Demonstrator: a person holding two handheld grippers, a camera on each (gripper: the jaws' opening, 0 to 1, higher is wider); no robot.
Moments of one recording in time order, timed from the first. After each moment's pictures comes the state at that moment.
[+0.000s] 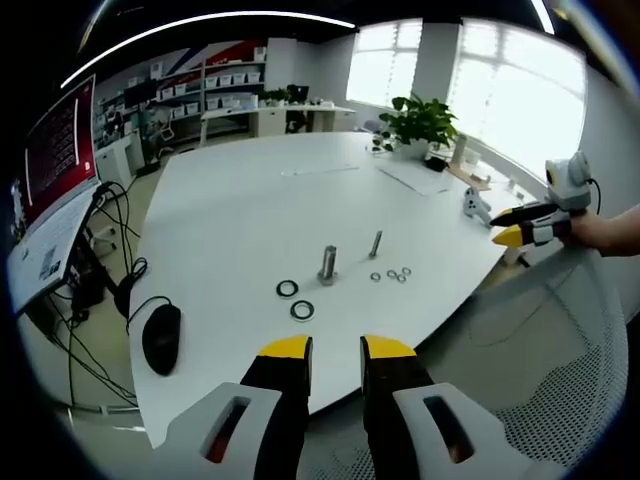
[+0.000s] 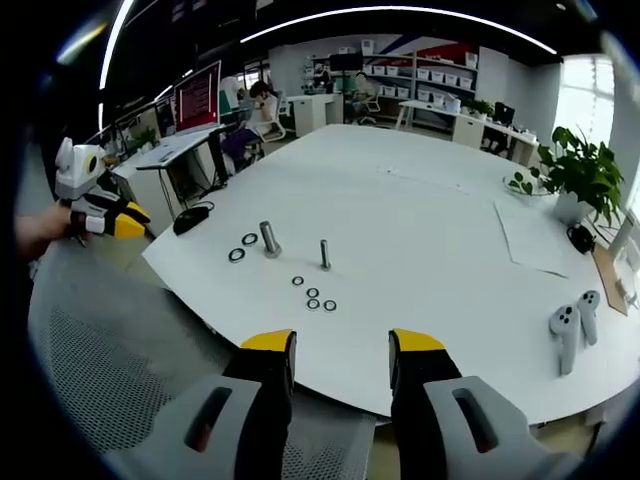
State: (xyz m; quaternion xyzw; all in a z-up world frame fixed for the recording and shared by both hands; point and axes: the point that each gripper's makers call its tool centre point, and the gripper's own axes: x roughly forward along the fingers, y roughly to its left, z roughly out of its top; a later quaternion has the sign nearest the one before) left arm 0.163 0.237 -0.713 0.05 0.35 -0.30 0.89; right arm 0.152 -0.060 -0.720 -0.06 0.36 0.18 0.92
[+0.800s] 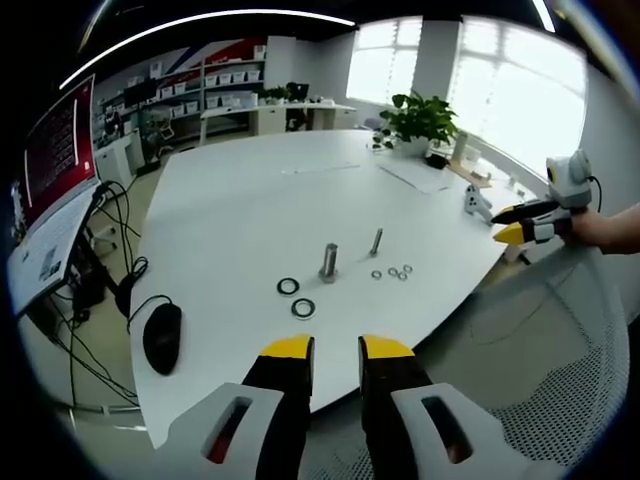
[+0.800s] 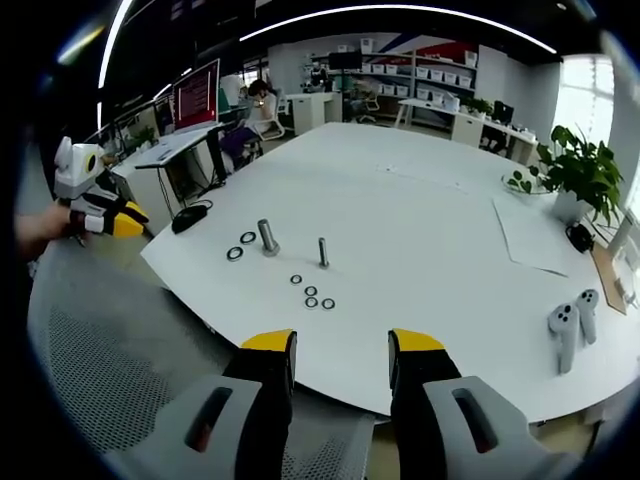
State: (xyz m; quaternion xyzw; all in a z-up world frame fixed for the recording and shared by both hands) left arm 0.164 0.238 -0.714 0.05 0.35 -0.30 0.89; right arm 0.152 -0.063 -0.721 -0.06 0.36 0.17 0.92
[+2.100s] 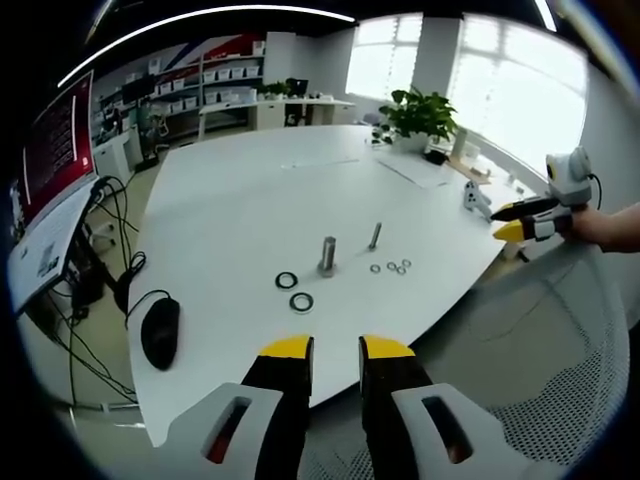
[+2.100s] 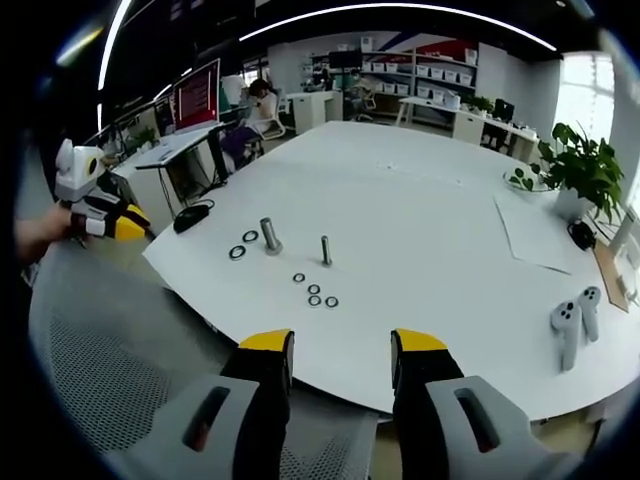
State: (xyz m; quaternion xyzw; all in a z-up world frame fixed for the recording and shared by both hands) left arm 0.161 0.239 -0.718 0.05 0.36 -0.30 0.88; right arm 0.150 -0.060 -0.722 -0.06 0.36 0.17 0.91
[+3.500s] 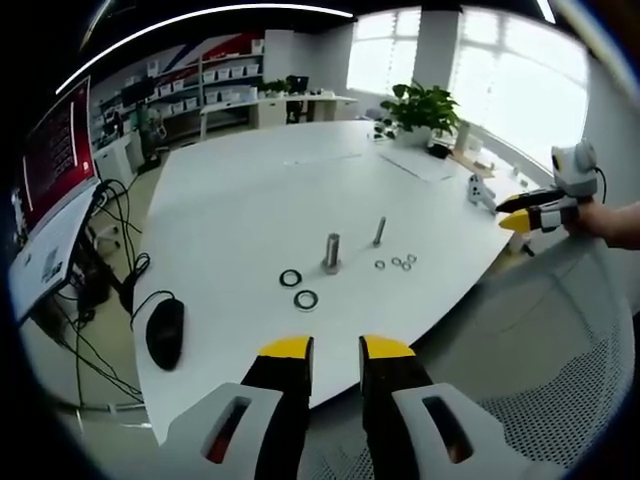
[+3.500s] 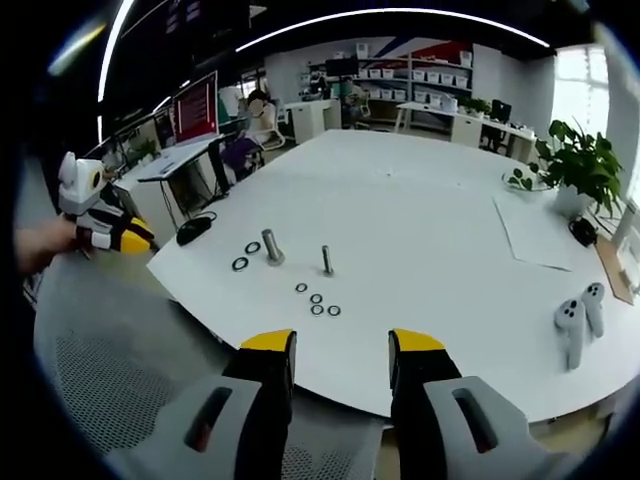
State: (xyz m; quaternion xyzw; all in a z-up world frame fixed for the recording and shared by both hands) left arm 0.161 0.241 -0.720 0.06 0.37 -0.29 0.88; right arm 0.153 -0.058 -0.714 -0.03 0.34 0.18 0.92
